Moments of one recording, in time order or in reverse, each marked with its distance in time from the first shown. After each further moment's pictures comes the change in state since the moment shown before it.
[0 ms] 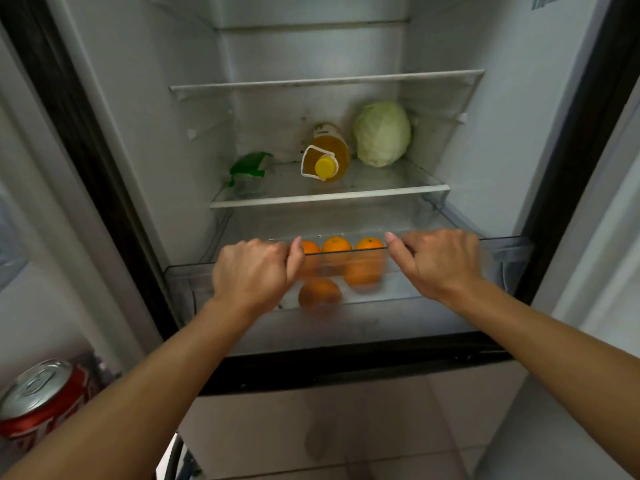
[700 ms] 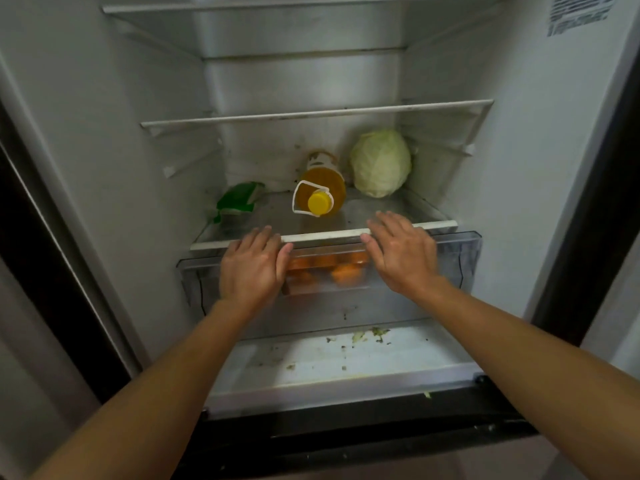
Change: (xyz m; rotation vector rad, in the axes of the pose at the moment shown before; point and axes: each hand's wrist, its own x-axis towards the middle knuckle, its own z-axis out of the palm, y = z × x) left_hand 0.090 -0.028 0.099 -0.012 0.026 -0.021; right_hand 0.087 0.017 0.105 0.085 -0.066 0.032
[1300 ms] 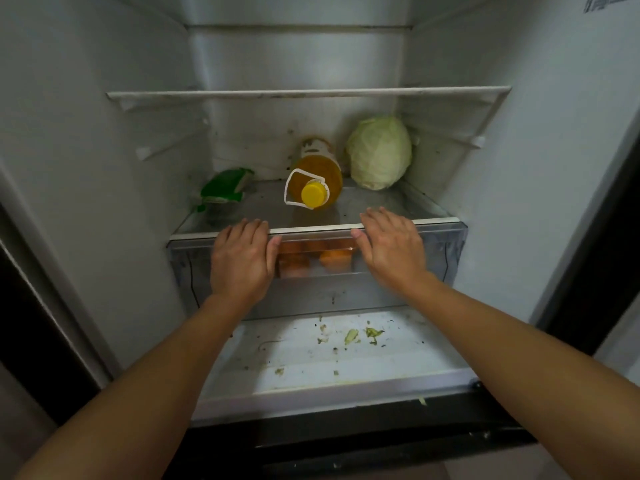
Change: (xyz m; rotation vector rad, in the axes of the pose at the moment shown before) left_hand 0.012 -0.008 0.034 -0.031 -0.010 -0.037; right_hand 0.015 0.005 0.032 -0.036 -0.033 -0.032
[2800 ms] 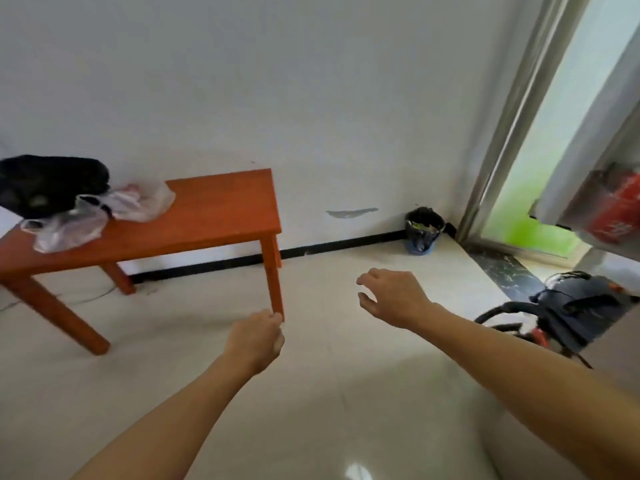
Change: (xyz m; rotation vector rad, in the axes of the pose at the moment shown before) left_hand -0.805 0.096 -0.485 0.523 -0.621 -1.345; right_hand -0.505 -0.501 -0.295 0.822 -0.383 -1.520
